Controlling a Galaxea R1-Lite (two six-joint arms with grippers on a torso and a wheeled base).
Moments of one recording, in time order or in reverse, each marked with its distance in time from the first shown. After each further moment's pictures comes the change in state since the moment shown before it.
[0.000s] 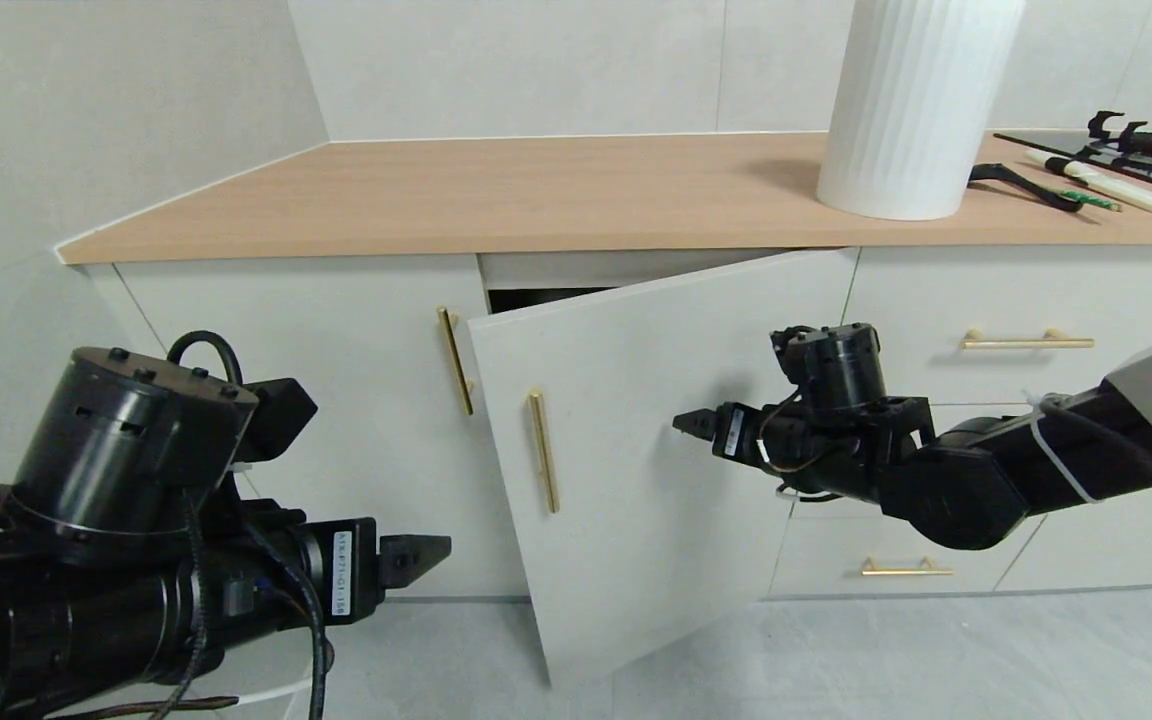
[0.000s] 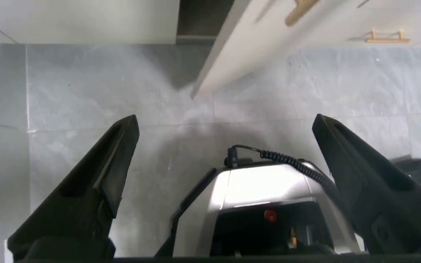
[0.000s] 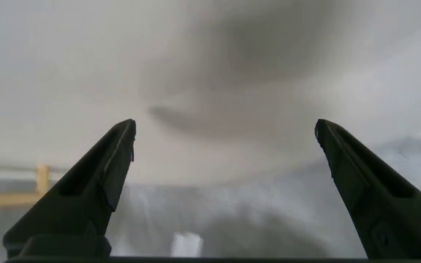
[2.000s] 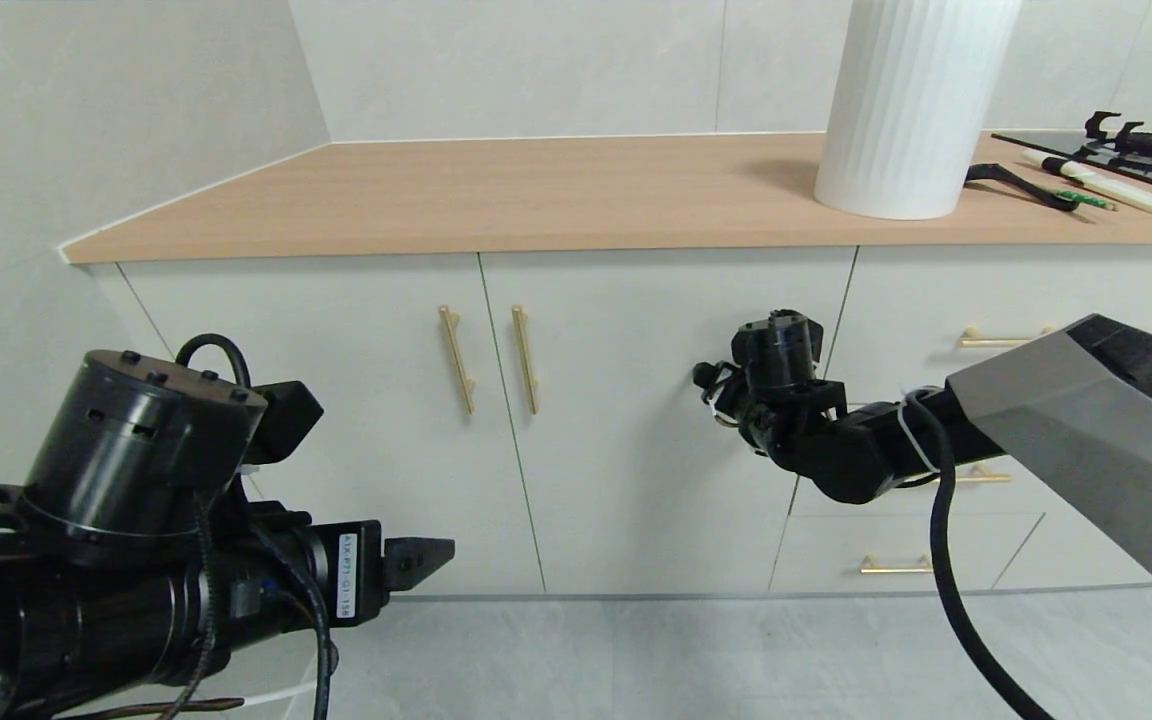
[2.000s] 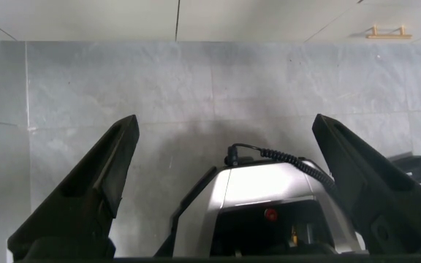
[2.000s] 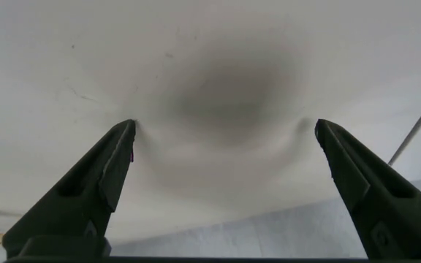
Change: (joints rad) left arm -0.001 0.009 -0.001 0.000 -0.001 0.000; right arm -0.045 0.259 -0.340 -0.015 -0.400 0.094
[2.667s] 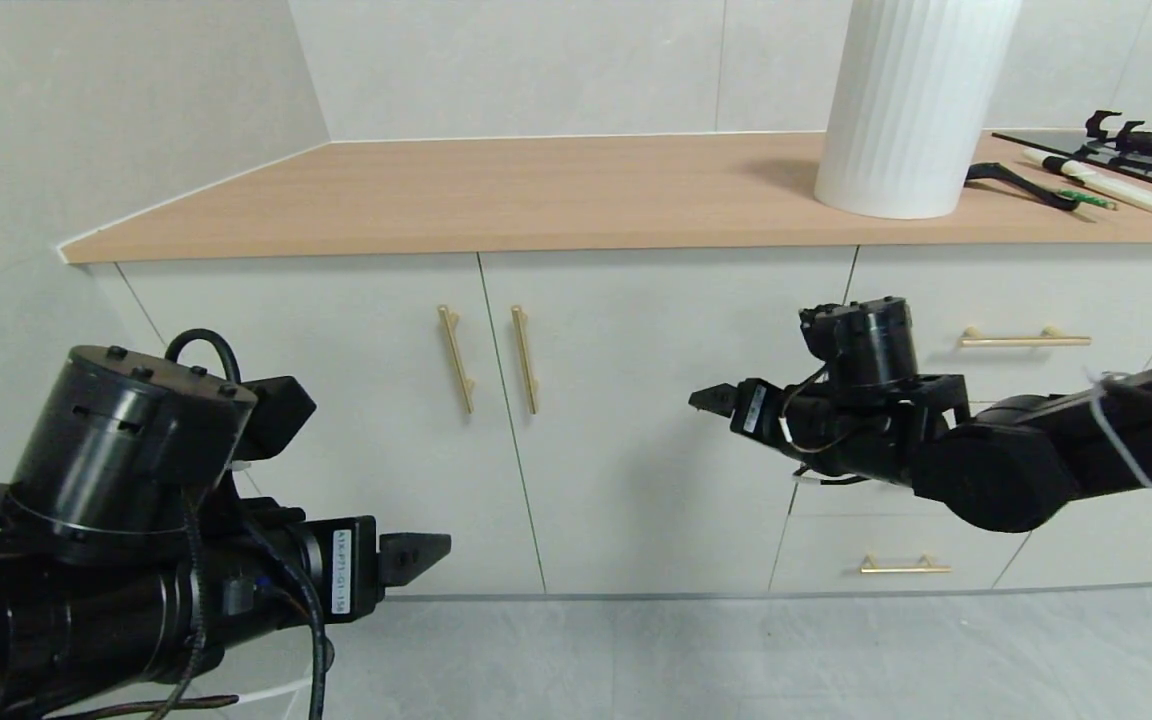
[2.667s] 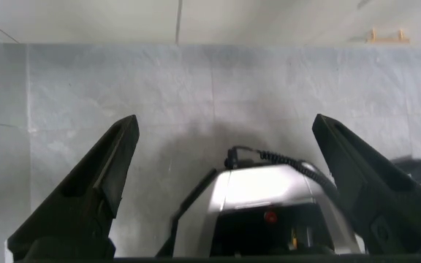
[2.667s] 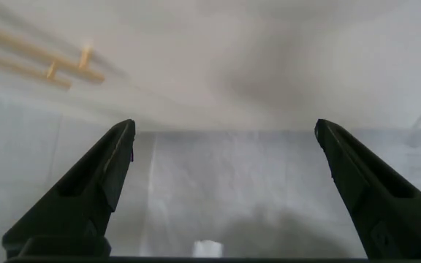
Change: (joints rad) left arm 0.000 -0.014 -0.001 -0.001 0.010 0.000; right arm 0.030 -0.344 0.346 0.085 0.403 -0.039
